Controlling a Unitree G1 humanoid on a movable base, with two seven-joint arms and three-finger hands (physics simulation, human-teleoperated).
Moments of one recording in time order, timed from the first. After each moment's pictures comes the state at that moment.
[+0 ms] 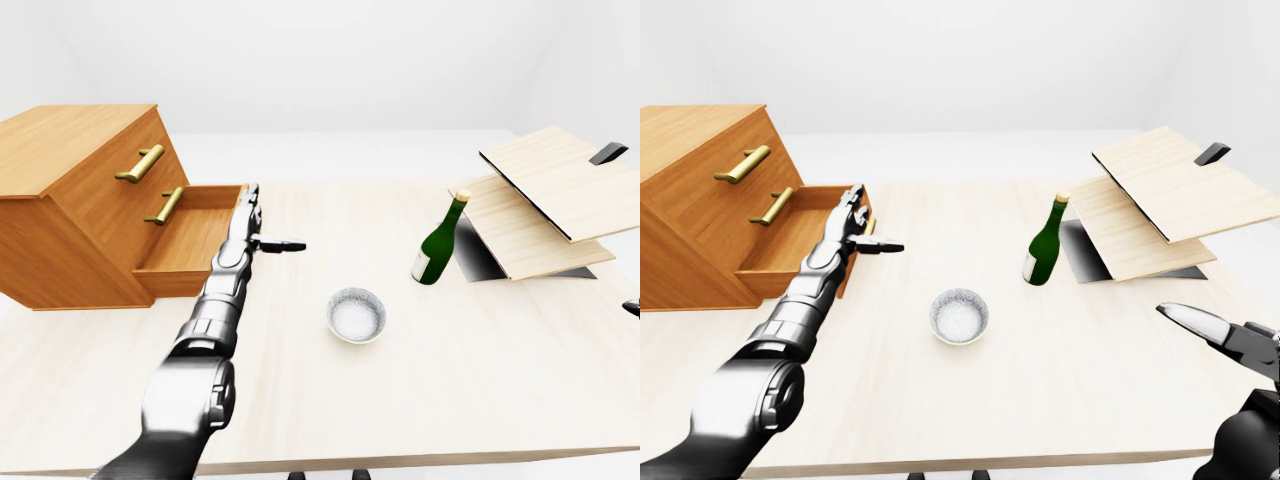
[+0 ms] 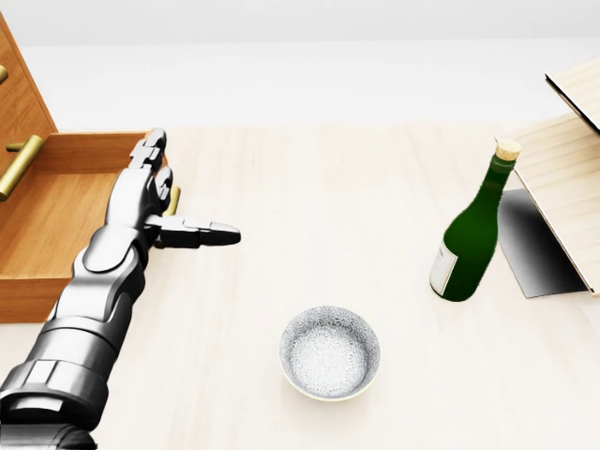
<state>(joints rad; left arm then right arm) -0.88 0.16 0.14 1.02 -0.03 -0.08 -0.08 0.07 -0.17 -0.78 -0.88 0.52 0.09 -0.09</state>
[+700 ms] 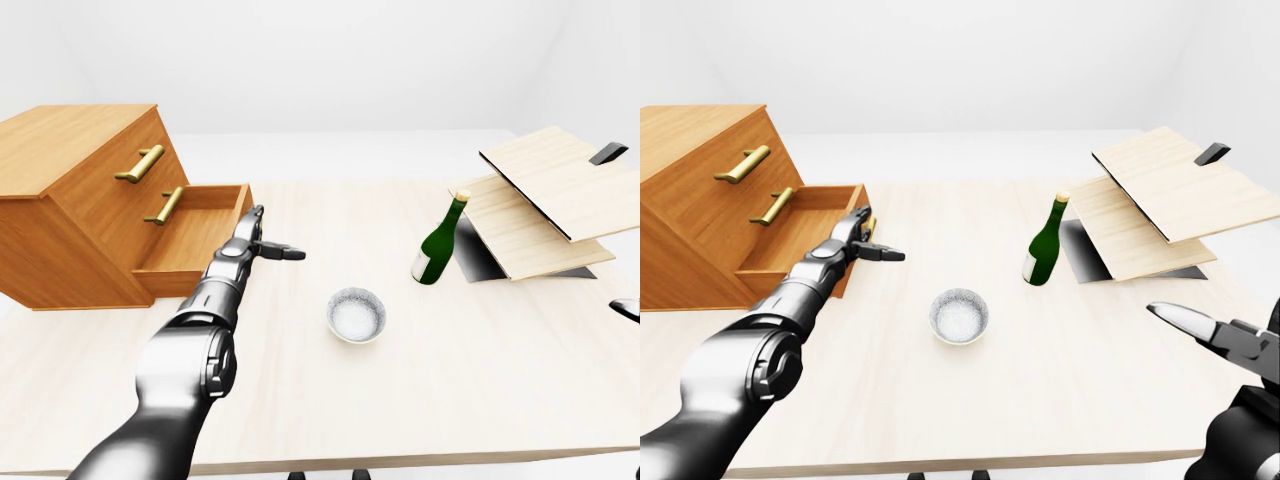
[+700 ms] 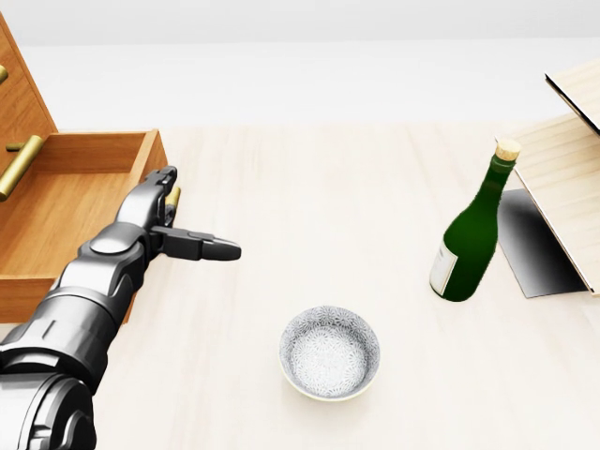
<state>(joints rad) -1.08 0.19 0.23 1.35 0.15 0.09 -0.10 0.07 -0.15 -0.76 -0.87 0.50 0.09 -0.07</state>
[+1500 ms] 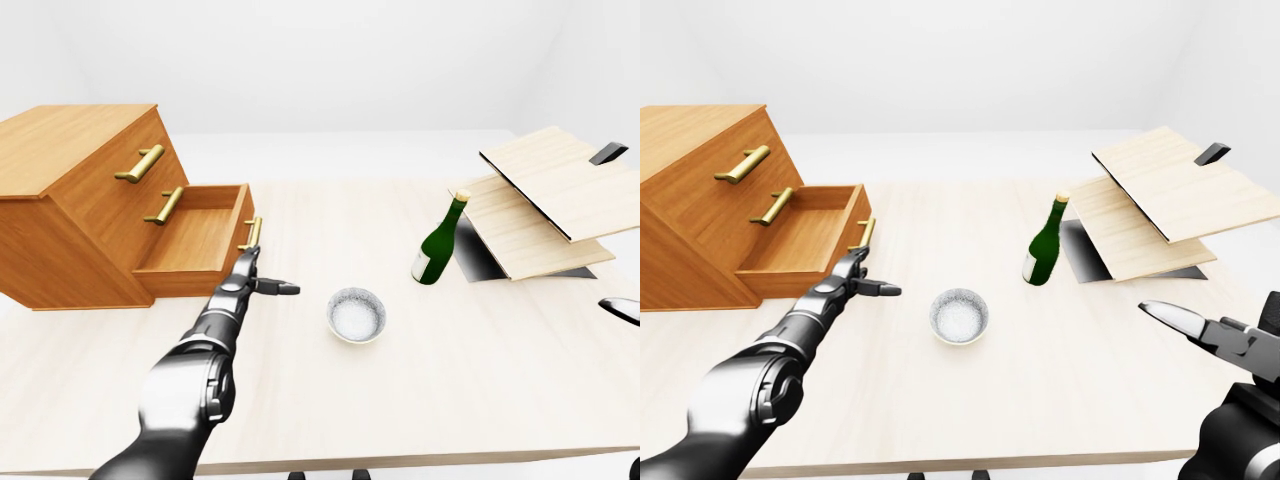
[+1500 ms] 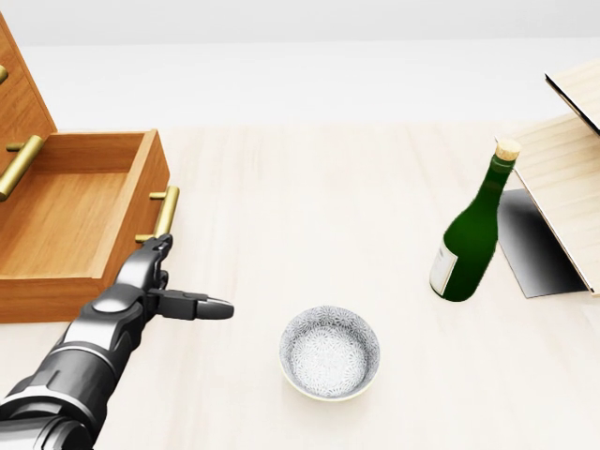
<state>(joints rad) -0.92 0.17 0.26 1.37 0.19 0.09 -0.08 0.07 -0.15 -0.74 -0.86 0.48 0.09 -0.07</state>
